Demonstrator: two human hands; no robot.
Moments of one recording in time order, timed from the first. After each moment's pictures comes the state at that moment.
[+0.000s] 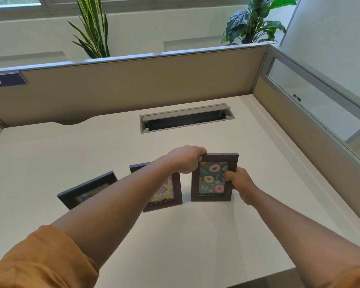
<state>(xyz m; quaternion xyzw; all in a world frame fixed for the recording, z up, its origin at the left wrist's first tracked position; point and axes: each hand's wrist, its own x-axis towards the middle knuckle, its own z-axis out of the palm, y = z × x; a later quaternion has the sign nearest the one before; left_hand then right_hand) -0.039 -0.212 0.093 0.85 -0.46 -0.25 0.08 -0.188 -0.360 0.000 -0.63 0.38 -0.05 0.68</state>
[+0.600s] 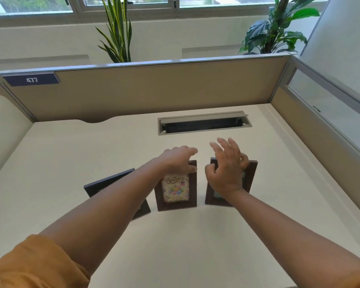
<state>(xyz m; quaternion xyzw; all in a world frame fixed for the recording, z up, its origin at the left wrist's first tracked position) -0.016 -0.148 0.105 0.89 -0.42 -0.19 0.05 -0.133 -0.275 0.037 -0.92 0.19 -0.30 0.17</state>
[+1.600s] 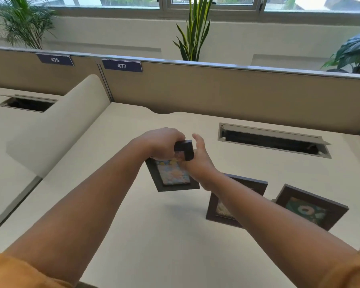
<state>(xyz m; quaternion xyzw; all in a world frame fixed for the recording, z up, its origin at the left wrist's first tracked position) 0.053 0.053 0.184 0.95 -0.27 -0.16 0.05 0.000 -0.085 0.095 -0.78 0.08 0.10 0.62</state>
